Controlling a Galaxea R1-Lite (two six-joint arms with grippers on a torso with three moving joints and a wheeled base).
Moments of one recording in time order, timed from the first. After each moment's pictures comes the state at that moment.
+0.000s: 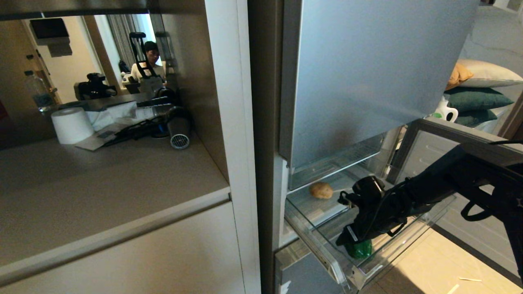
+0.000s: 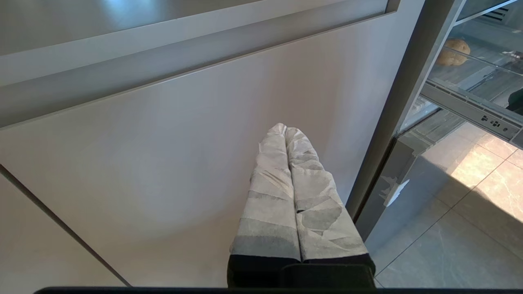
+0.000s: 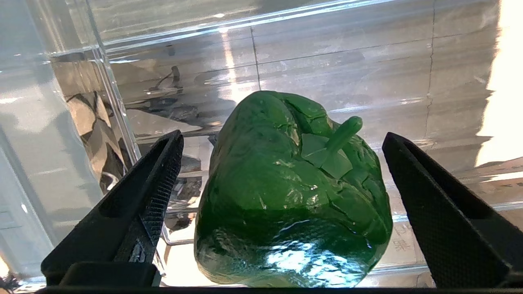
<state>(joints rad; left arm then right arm) -0.01 0.00 -0.03 0.08 0.00 0.00 0.20 2.34 -1.23 0.04 0.07 -0.12</state>
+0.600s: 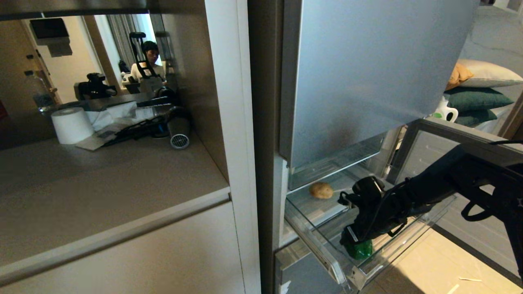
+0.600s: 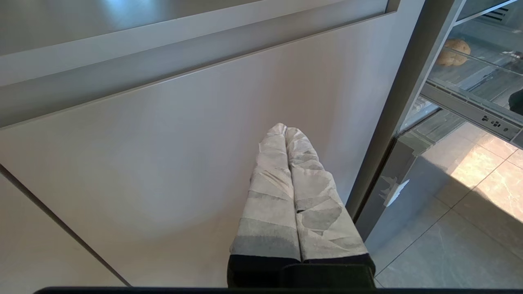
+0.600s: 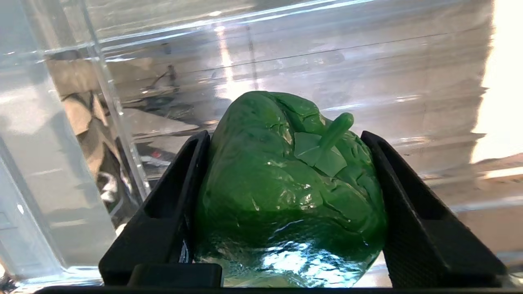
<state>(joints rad) -0.01 0.00 -0.03 0.08 0.00 0.00 0.21 2.33 -1.23 0.04 0.05 -0.12</state>
